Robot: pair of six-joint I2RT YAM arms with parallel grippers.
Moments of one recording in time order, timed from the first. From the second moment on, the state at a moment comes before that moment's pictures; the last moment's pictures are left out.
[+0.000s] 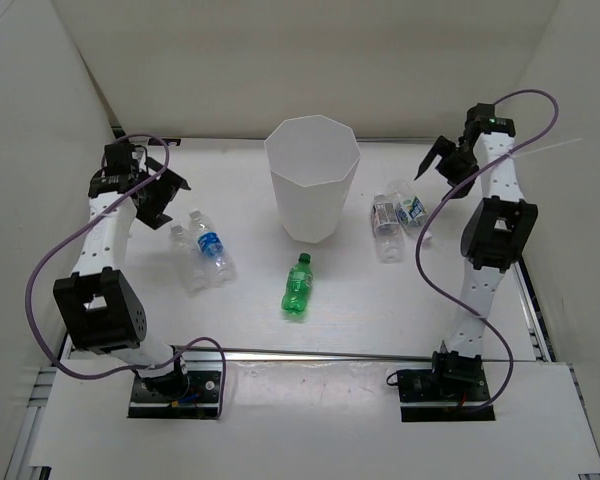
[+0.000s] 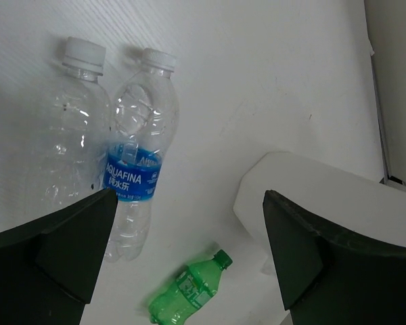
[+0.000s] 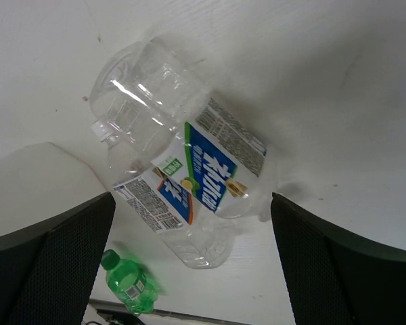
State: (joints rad) left arm 0.17 1.52 1.36 -0.73 0.15 -0.82; right arm -0.14 2.26 2.27 -1.25 -0.23 0.44
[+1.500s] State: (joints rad) left arm 0.18 1.70 1.48 -0.73 0.27 -0.82; right arm 0.02 2.48 2.21 -1.23 0.00 0.41
